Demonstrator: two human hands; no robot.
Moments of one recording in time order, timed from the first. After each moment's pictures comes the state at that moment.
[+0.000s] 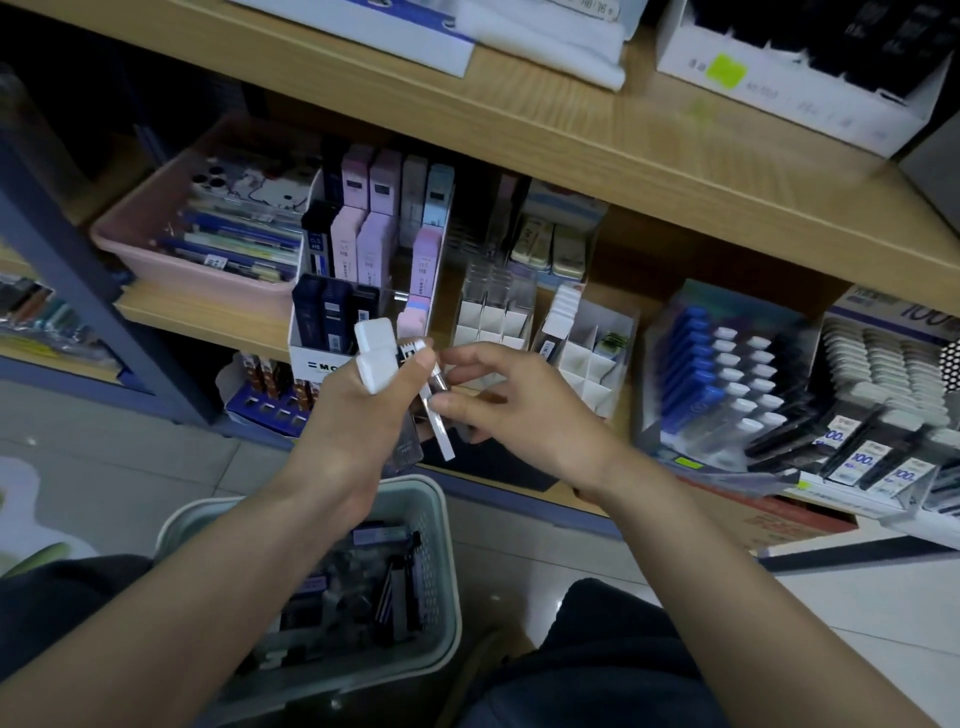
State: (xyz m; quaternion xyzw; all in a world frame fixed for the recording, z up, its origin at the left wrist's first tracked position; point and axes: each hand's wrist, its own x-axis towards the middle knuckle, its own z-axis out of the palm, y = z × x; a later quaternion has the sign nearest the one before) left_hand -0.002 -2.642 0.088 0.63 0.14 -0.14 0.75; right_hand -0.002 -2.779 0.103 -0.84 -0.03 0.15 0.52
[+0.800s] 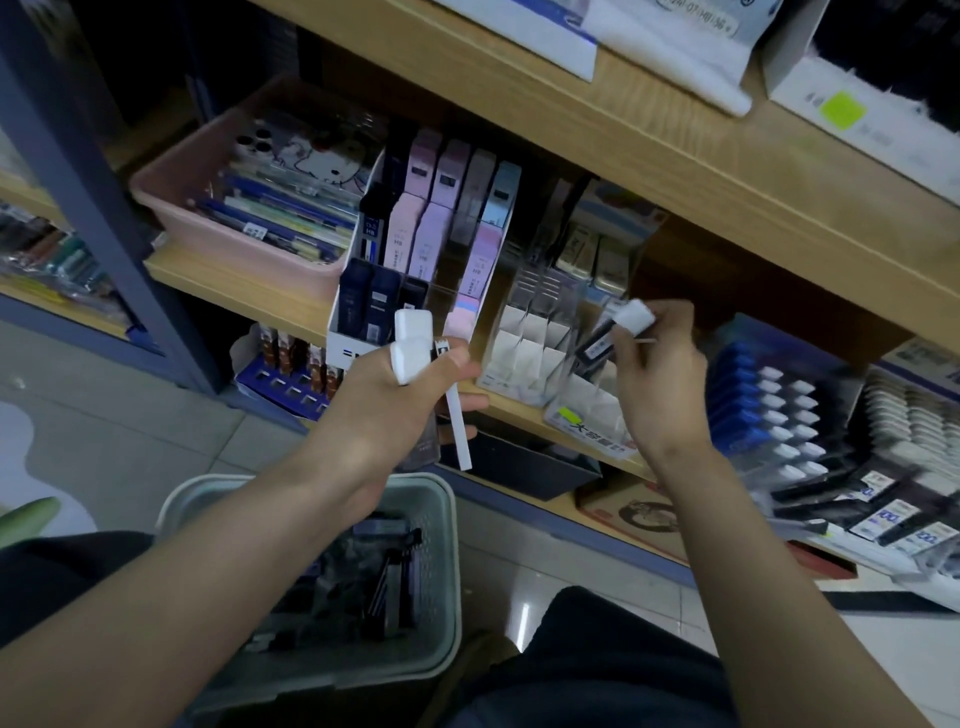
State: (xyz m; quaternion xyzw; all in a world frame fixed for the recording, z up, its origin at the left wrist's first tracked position) left_hand 0.011 -2.620 0.080 0.57 0.10 -0.18 0.79; right_hand 0.039 -2.830 0.083 -0.93 0.10 -0.16 0.31
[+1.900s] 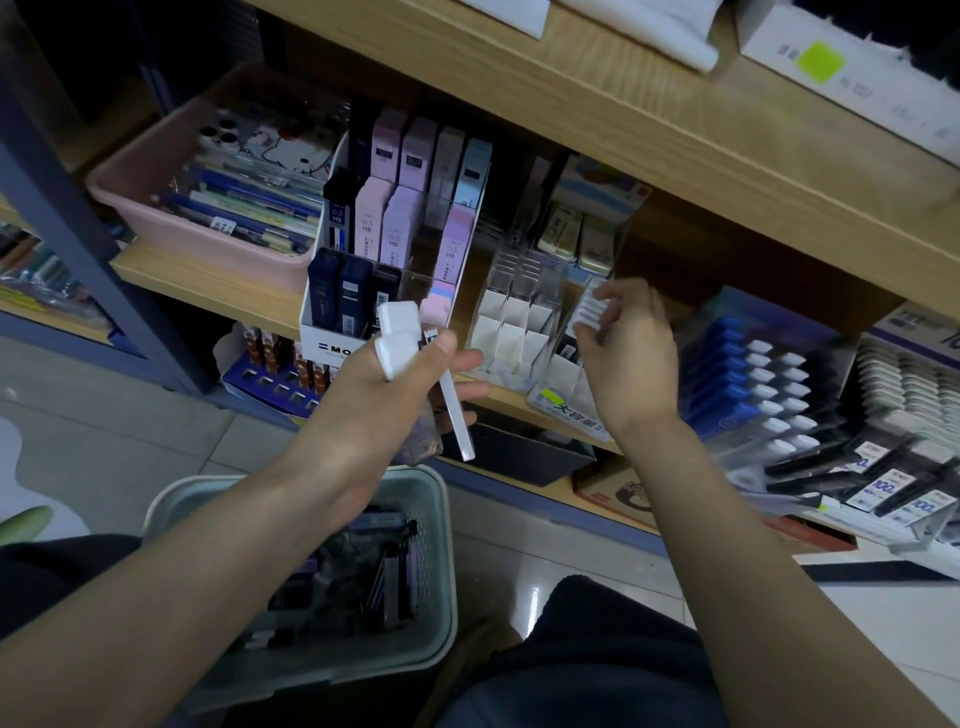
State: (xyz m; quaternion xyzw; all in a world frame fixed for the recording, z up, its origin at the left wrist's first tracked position) left_hand 0.008 -2.633 0.083 0.57 0.08 -0.18 0.79; right_hand 0.048 -2.831 0.068 -0.96 0.10 -0.15 0.21
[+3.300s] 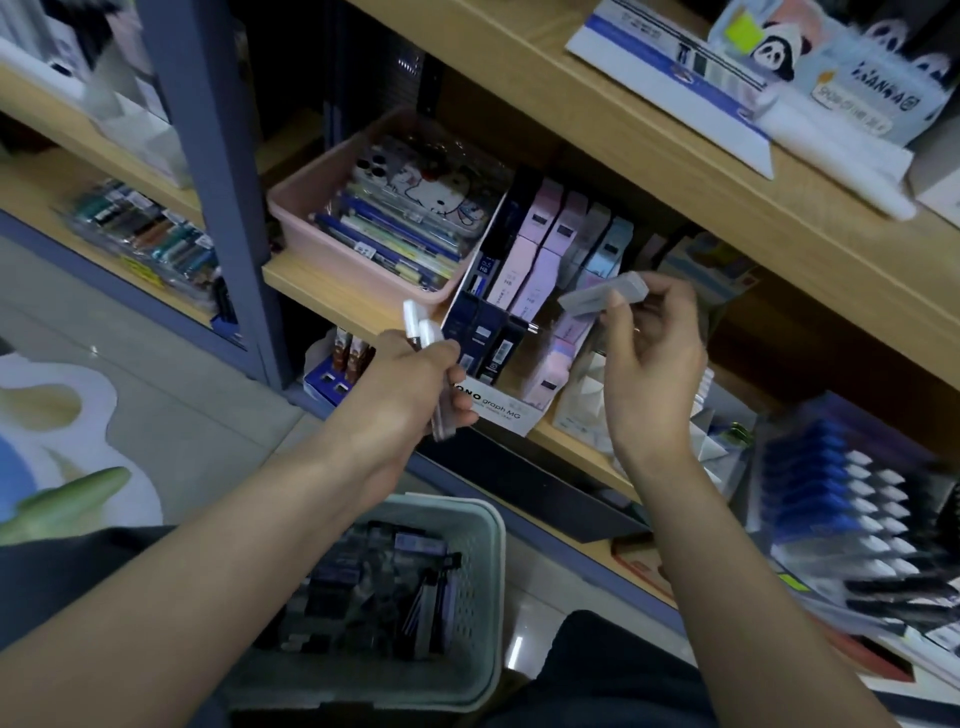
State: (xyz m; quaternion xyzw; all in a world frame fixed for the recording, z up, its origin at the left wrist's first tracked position) left_hand 0.036 -2.564 0.083 0.53 0.22 -0.12 0.81; right_hand 0.071 -2.730 0.087 -0.85 -0.04 -0.25 0.45
